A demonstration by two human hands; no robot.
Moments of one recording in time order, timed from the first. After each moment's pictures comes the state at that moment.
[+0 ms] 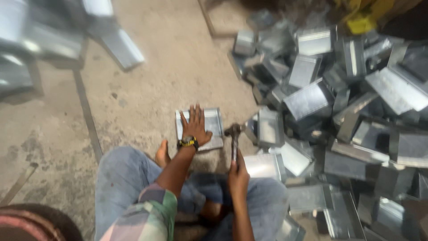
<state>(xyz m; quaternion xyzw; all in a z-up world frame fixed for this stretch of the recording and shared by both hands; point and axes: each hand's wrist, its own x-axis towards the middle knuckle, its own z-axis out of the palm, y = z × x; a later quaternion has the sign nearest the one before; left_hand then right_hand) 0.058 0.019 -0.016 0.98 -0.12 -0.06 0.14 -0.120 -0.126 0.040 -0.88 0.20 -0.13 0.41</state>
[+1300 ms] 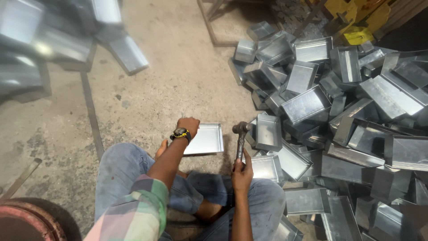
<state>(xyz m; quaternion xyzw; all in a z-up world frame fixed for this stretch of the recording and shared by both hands) 0.090 0.040 -0.054 0.98 -0.14 -0.06 0.15 -0.118 -0.156 0.012 -0.76 0.19 -0.16 0.59</state>
